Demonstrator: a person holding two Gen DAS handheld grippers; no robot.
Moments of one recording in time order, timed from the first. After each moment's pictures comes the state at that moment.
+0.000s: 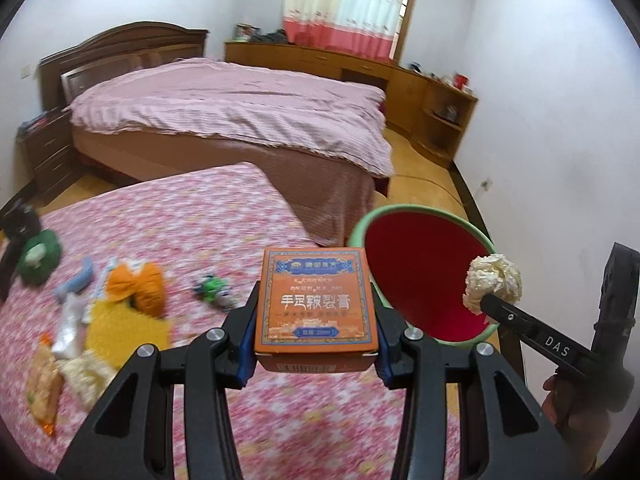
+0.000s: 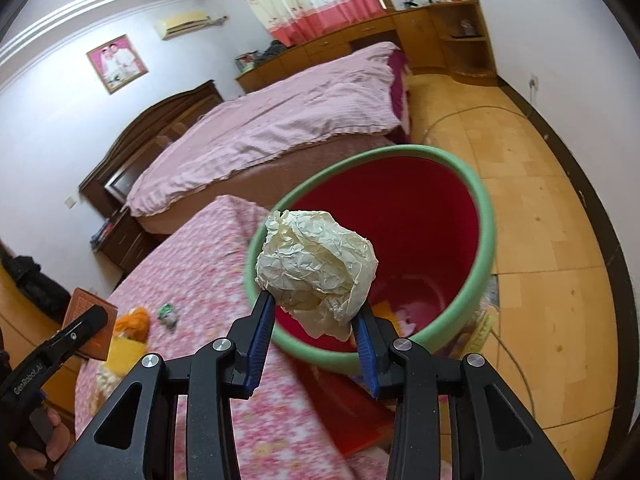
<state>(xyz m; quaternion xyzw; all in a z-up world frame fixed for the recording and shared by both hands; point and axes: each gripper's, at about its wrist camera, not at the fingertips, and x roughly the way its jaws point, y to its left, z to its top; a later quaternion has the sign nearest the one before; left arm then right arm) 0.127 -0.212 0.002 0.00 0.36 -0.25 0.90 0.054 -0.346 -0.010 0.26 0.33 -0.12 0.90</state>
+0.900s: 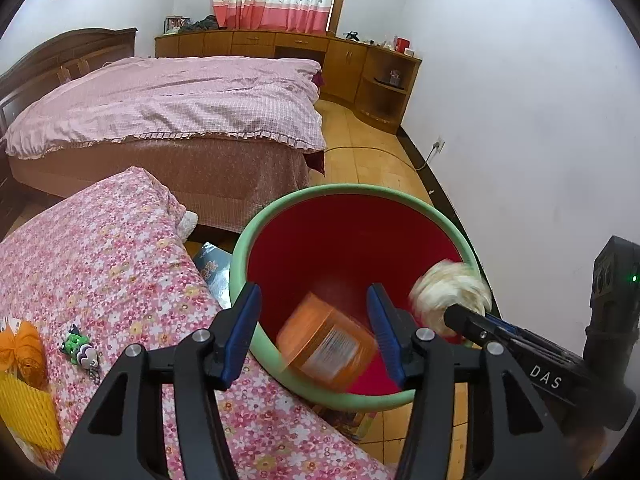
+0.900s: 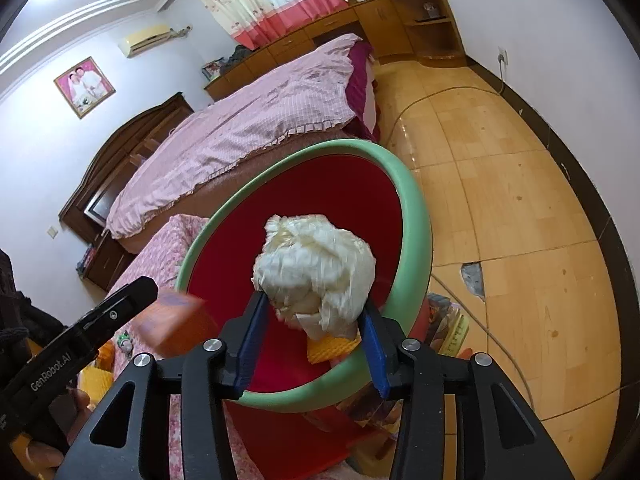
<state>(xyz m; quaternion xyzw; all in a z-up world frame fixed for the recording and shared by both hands) 0.154 -0.325 -0.031 0.05 0.37 -0.35 0.86 0.048 -0.400 -0.039 0.30 0.33 -0.15 0.88</state>
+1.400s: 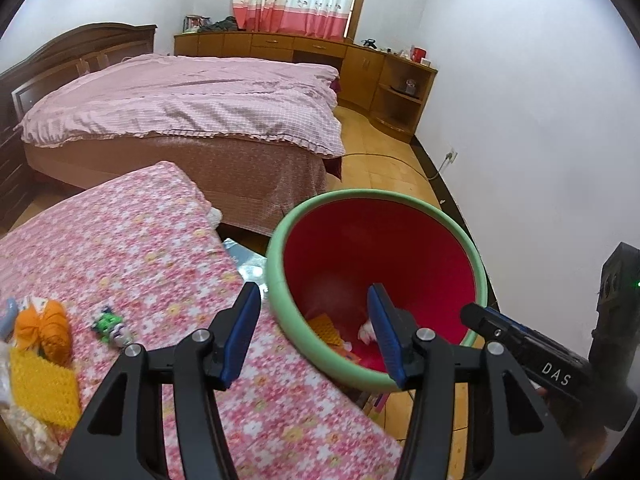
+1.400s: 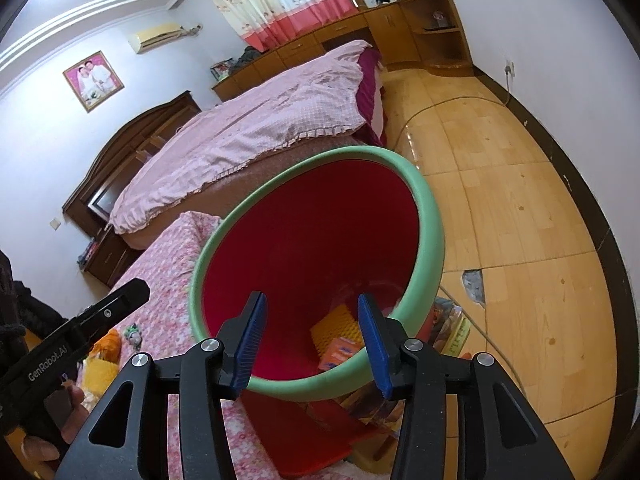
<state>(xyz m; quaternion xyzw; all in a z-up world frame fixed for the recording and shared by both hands) 0.147 -0.288 -0.018 0.03 0.37 -0.32 0.87 0.043 -0.382 -0.024 0.28 0.32 -0.14 0.89</state>
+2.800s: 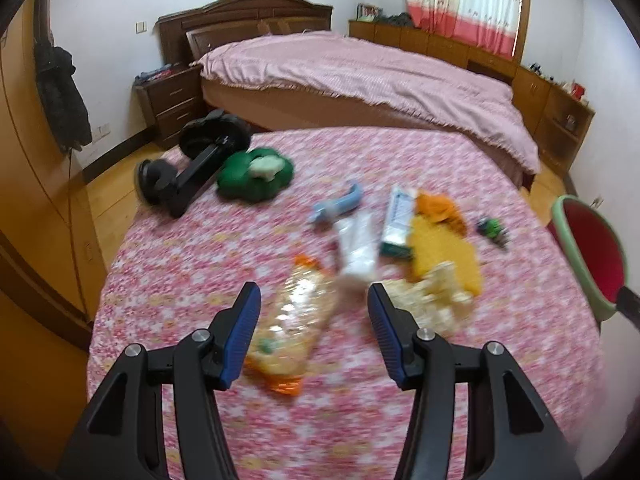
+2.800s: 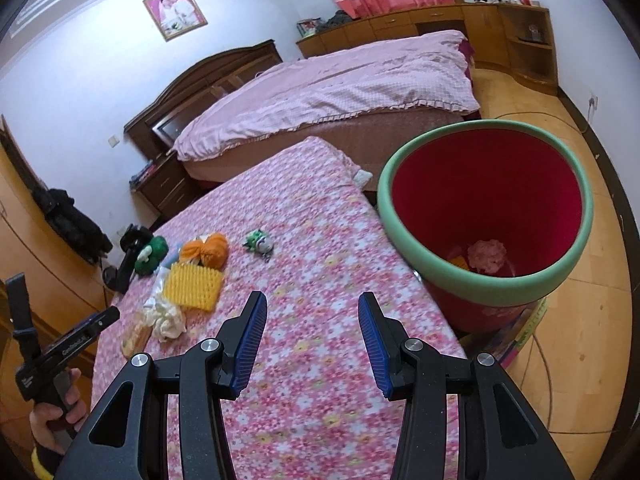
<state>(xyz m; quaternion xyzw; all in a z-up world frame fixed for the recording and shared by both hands) 0.128 0.020 -0.040 0.01 0.41 -0.03 0.91 0.066 -0.217 -0.004 0.21 0.37 -0.01 0.90</state>
